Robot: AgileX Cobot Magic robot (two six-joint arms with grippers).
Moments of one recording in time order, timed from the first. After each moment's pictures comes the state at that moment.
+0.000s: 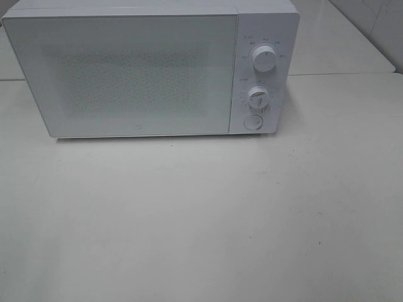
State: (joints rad) left arm -0.12 0.00 -0.52 -0.07 1.08 -0.02; right arm 0.11 0.01 -0.52 -0.07 0.99 0.04
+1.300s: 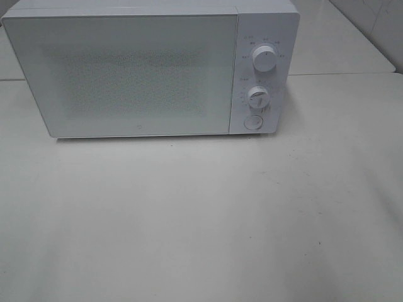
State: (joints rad) left arm -0.12 0.00 -0.52 -0.07 1.08 -0.02; right arm 0.11 0.79 -0.53 -0.07 0.16 0.04
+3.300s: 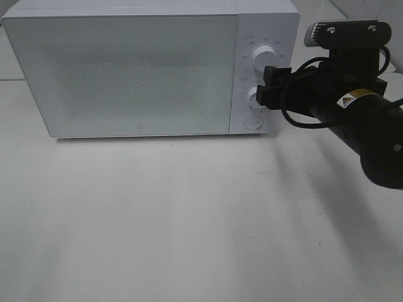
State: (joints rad) left arm -0.12 0.00 -0.52 -0.07 1.08 -0.02; right arm 0.53 1.63 -0.54 0.52 -0.96 -0.26
